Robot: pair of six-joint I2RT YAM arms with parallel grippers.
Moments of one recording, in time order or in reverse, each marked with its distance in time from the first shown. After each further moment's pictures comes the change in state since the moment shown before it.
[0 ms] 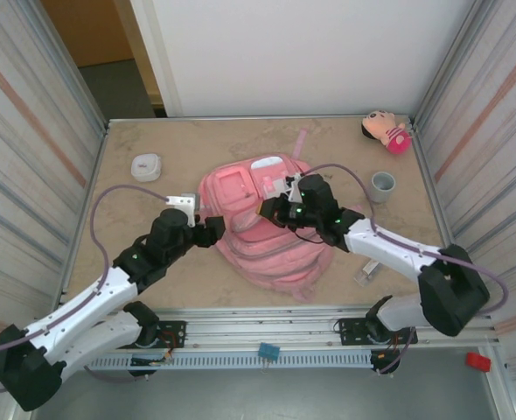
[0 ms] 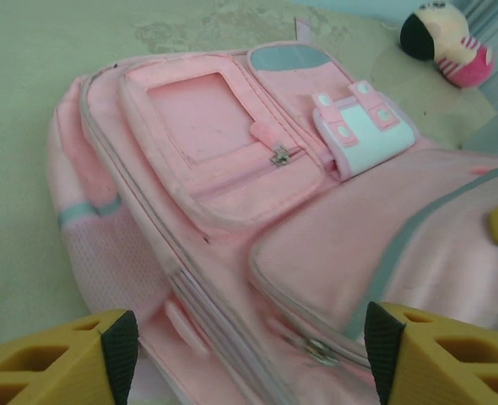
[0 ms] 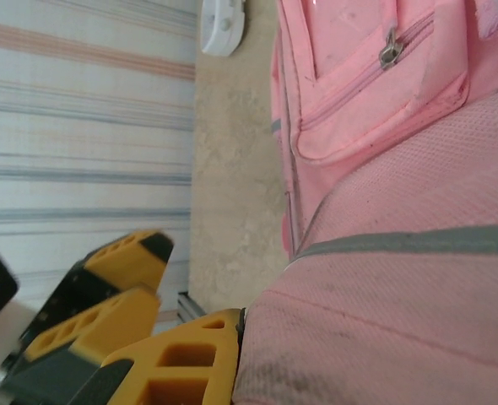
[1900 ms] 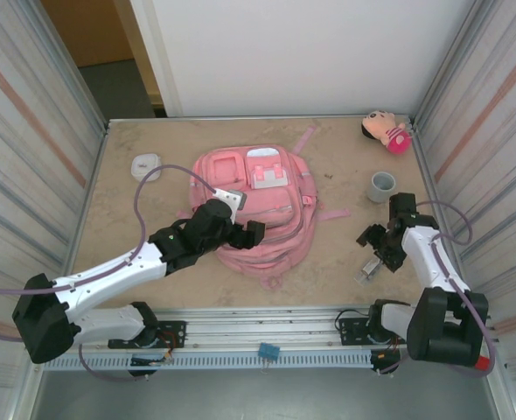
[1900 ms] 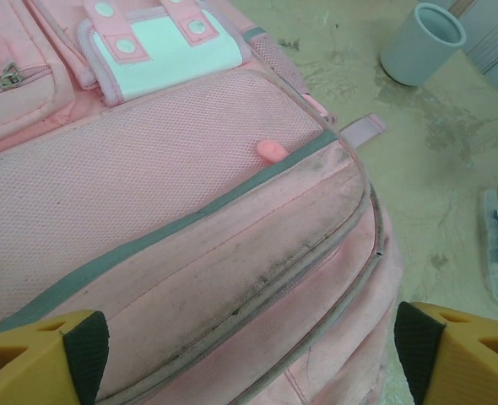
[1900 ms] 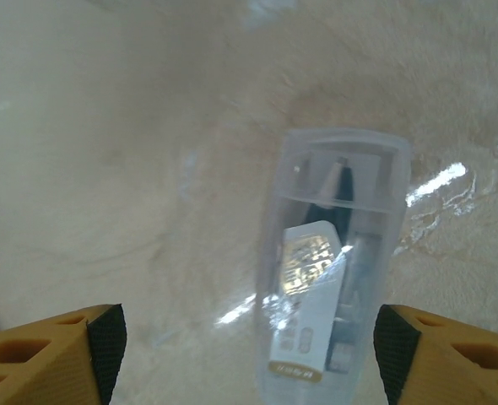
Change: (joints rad) left arm -0.227 0.332 0.242 -0.024 0.019 0.046; right arm -0.829 -0.233 -0.149 -0.997 0.291 -0.480
